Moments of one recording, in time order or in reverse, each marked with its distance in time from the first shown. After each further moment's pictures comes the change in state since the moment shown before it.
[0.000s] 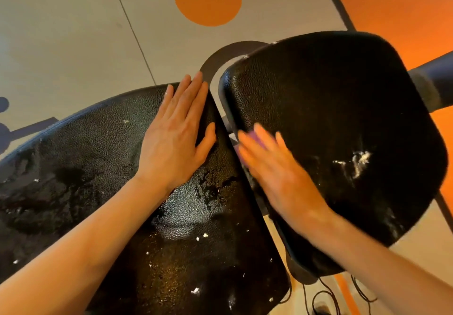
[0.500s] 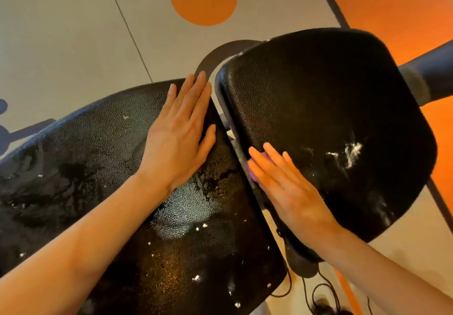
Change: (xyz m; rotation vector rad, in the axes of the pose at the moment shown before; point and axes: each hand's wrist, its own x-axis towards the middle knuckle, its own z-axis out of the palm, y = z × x) left_hand -0.006 0.009 -0.007 0.026 -0.040 0.064; right_hand -0.043 -0.005 0.001 0.009 -0.049 0.038
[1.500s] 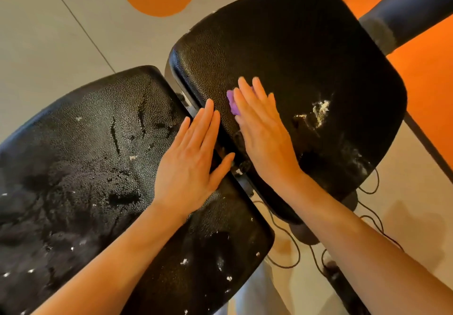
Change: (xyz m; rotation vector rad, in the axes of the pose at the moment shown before) left_hand -0.039 0.061 0.031 -0.025 -0.171 0.135; right_hand 0.037 0.000 -0.007 -0.003 0.160 0.470
